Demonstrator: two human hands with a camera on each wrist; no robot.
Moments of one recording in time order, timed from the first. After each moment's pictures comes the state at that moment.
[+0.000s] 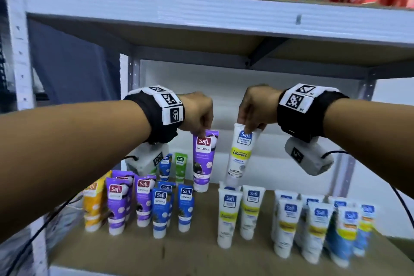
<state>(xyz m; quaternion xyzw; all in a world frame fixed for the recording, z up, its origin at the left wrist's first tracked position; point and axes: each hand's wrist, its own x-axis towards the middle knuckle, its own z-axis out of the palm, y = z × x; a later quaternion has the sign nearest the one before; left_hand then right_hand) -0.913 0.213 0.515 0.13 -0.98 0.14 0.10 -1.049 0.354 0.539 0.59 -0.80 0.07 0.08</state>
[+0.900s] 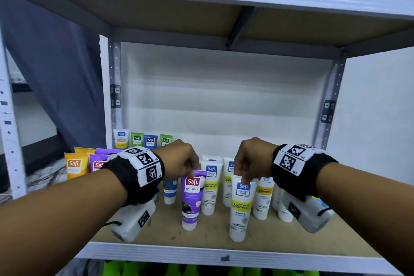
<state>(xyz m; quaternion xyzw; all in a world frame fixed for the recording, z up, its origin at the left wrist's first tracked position) -0.897 0.251 0.363 0.10 -0.99 -0.04 0.09 -1.053 0.424 0.391 0.57 -0.82 0.04 -0.04</state>
